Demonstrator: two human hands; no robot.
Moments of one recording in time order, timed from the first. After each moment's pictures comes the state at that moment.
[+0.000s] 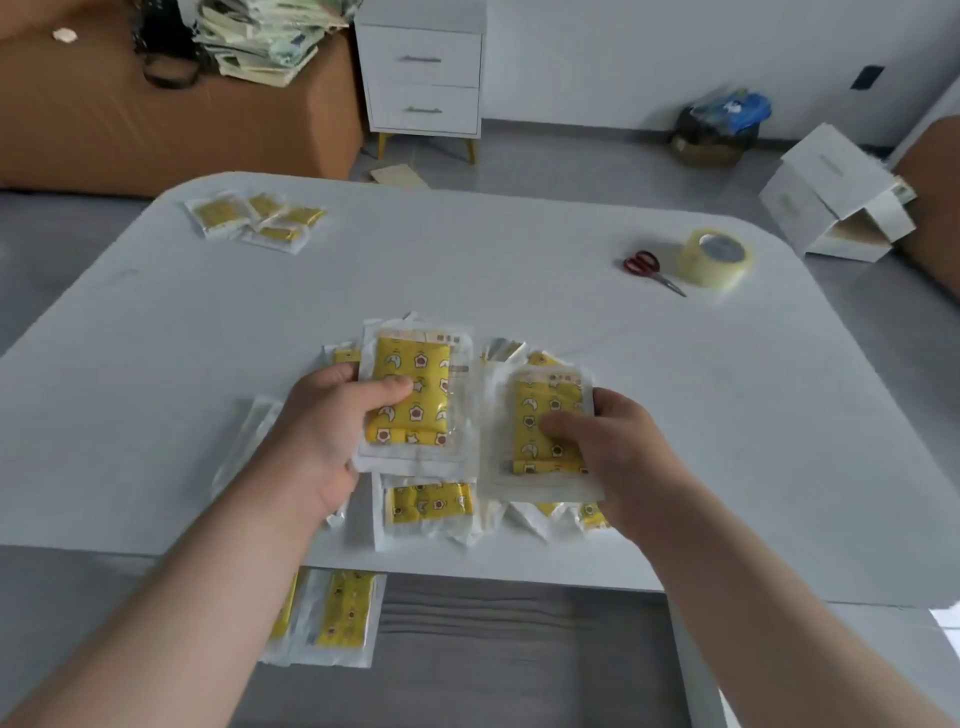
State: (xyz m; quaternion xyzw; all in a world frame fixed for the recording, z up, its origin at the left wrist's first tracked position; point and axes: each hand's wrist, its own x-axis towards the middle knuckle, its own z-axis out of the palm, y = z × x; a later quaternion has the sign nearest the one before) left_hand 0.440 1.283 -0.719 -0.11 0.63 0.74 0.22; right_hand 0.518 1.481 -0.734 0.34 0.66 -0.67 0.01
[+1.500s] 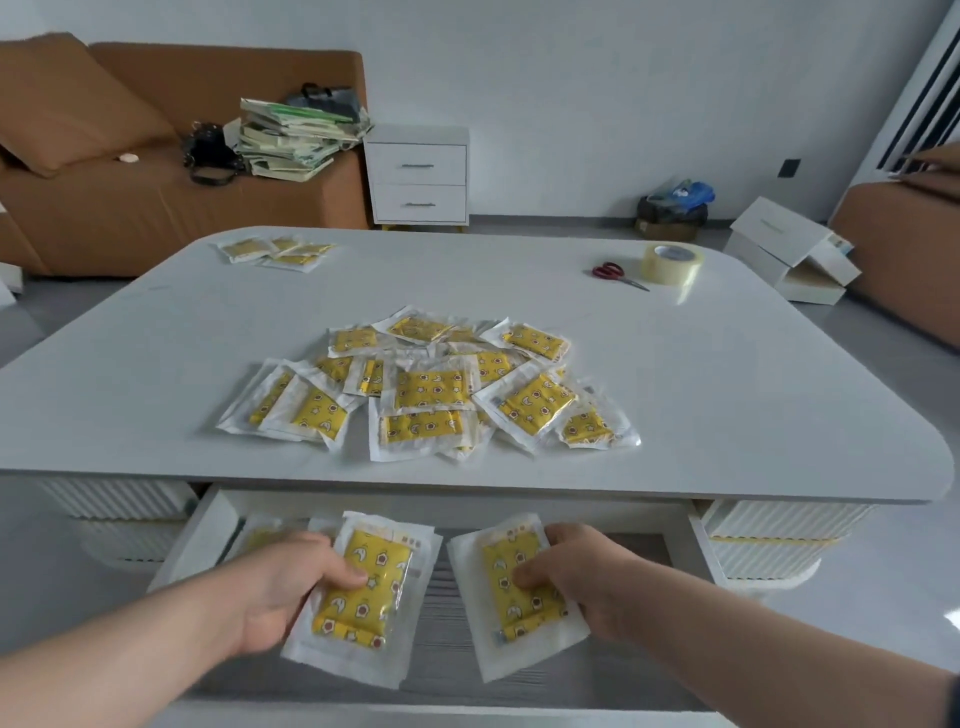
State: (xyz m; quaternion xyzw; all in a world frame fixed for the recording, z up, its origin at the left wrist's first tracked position) left_hand 0.571 1.193 -0.866 -0.13 0.74 0.52 0.40; right_hand 0.653 1.443 -0.884 0.34 0.70 -0.59 0.21
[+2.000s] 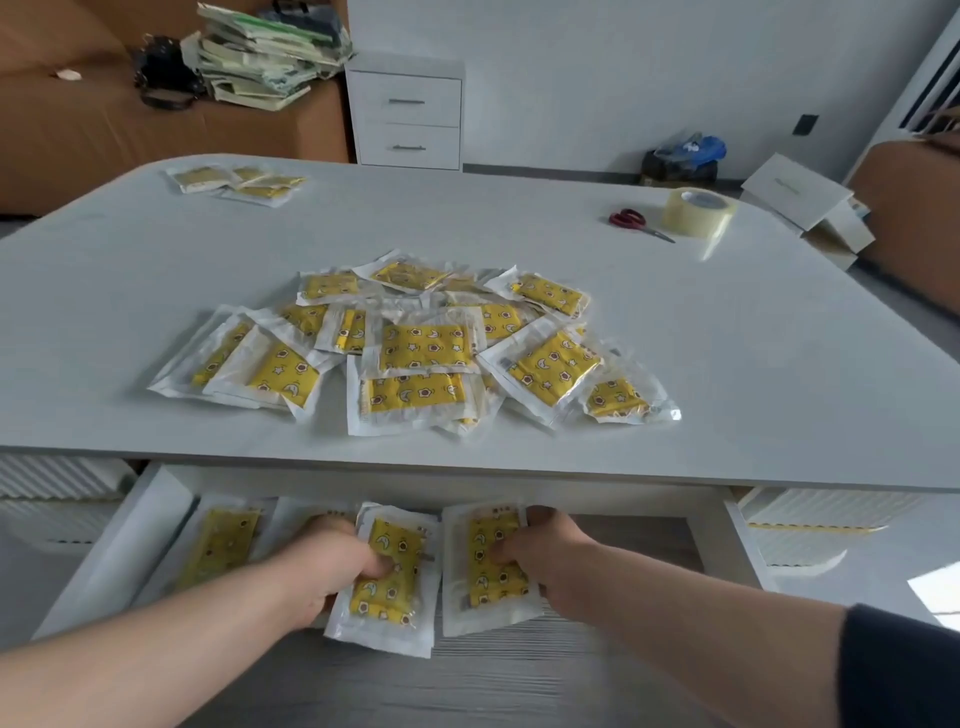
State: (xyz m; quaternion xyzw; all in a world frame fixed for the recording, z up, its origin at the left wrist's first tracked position) left_hand 0.527 1.230 -0.974 -0.12 0.82 0.43 0.35; right_hand 0.593 1.436 -0.982 0.40 0.69 -0.57 0.20
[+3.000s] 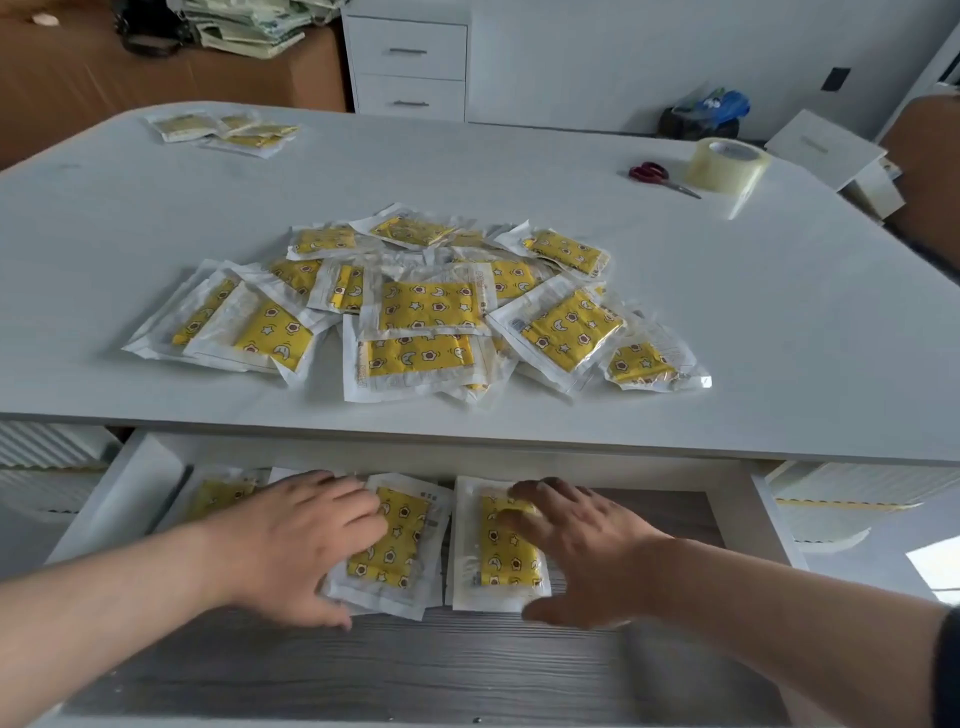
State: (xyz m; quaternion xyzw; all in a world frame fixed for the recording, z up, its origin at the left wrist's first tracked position) left_hand 0.513 1.189 -0.958 0.56 0.82 -0.11 0.04; right_hand 0.625 1.474 -0.971 -0.16 0.97 -0.01 0.18
